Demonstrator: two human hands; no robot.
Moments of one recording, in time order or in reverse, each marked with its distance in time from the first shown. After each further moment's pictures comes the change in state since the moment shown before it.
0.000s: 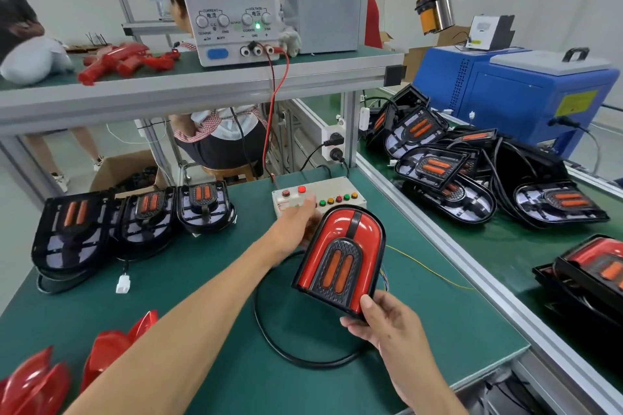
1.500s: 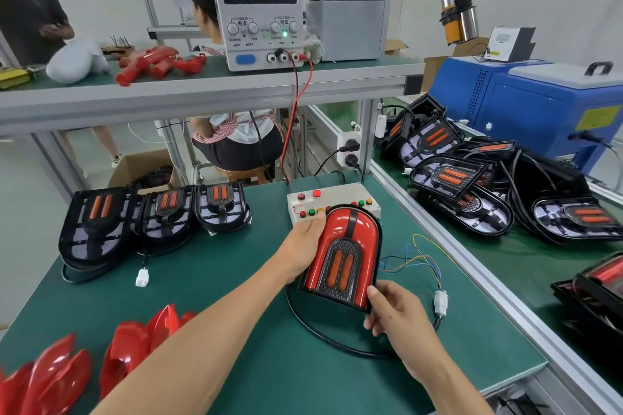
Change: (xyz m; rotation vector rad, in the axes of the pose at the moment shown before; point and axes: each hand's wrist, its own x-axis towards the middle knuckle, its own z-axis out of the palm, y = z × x) left_hand -0.009 -0.027 0.004 -0.074 0.098 0.015; right_hand 0.023 -0.017 0.006 -0.378 -0.011 0.044
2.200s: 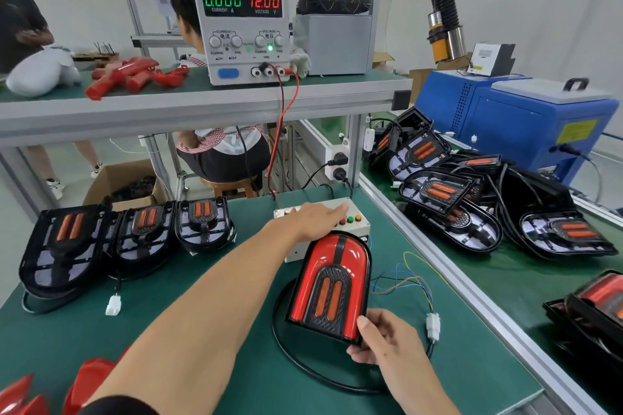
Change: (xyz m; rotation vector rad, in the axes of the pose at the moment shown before) left_hand 0.094 0.057 0.000 0.906 -0.232 0.019; right_hand -0.002 0.000 -0.003 0.110 -0.003 0.011
